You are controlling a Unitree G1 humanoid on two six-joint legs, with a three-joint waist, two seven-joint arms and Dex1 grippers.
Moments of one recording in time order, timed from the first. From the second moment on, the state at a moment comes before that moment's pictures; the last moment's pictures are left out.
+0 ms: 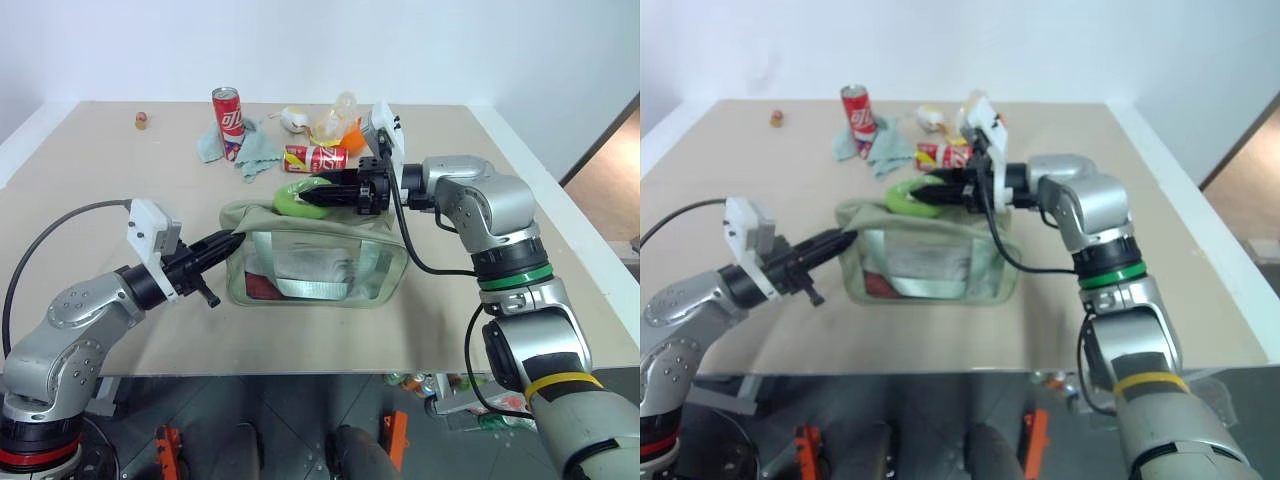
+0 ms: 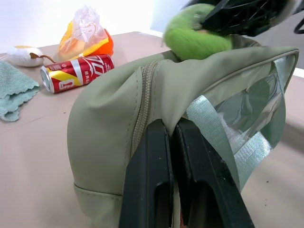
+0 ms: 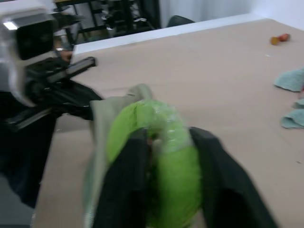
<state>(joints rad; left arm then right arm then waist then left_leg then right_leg) -0.22 0.61 0.22 -0.47 -0.71 0.61 -0.63 -1.07 -0.46 0.16 0.26 0.45 0.69 1.14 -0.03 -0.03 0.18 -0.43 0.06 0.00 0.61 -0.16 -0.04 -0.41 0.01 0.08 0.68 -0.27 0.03</state>
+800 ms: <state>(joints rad) -0.33 0.52 0.16 -0.38 -0.63 0.59 -0.55 -0.99 -0.62 -0.06 0.11 0.48 0.53 1.08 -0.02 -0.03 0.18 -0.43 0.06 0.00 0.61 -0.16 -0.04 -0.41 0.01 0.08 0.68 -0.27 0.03</state>
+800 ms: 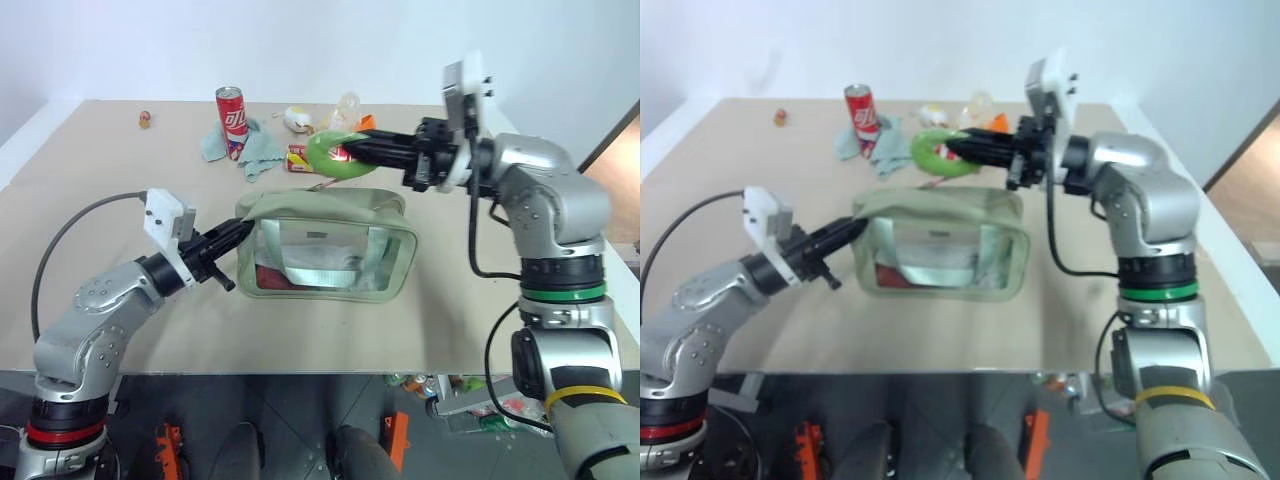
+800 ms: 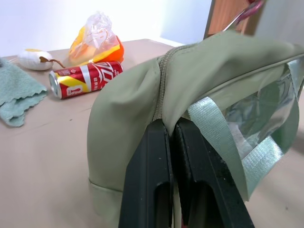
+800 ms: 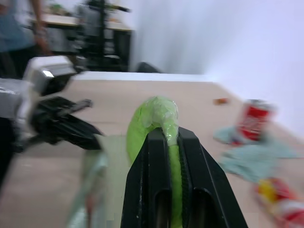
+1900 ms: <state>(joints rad) -0.36 0.40 0.09 -0.33 -0.44 0.46 -0.44 -0.45 -0.44 0.03 0.25 0.03 0.11 0.45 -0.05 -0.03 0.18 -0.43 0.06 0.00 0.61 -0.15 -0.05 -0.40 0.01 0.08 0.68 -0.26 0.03</state>
